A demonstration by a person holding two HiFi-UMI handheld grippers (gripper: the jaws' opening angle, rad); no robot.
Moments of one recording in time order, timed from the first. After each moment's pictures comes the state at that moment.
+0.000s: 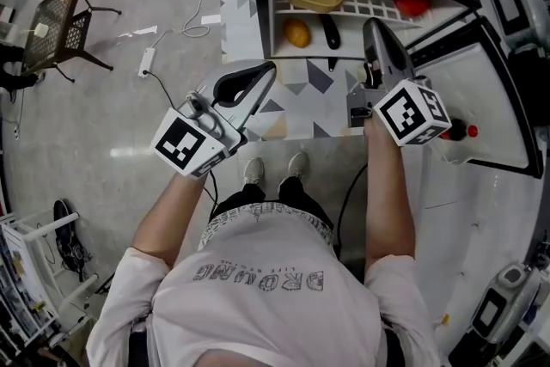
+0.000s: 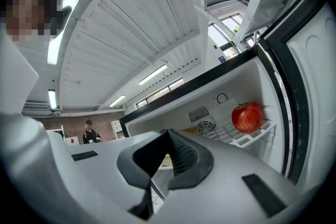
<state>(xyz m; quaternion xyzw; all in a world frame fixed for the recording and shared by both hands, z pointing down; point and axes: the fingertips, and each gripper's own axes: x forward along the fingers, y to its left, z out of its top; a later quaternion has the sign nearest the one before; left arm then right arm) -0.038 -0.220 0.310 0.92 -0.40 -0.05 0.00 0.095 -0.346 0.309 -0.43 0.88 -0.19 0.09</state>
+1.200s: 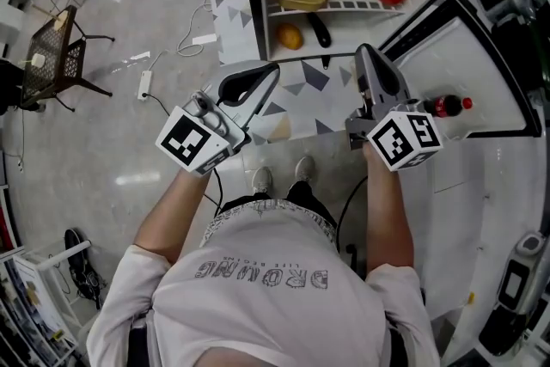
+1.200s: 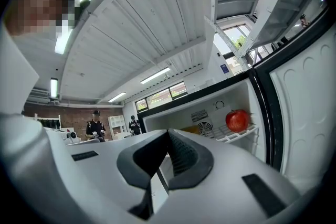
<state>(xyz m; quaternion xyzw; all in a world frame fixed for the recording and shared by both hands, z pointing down) -0.030 -0.200 0.291 0.94 -0.34 -0.05 -0.01 0.104 -0.267 0.302 -0.45 0.88 -0.14 0.08</state>
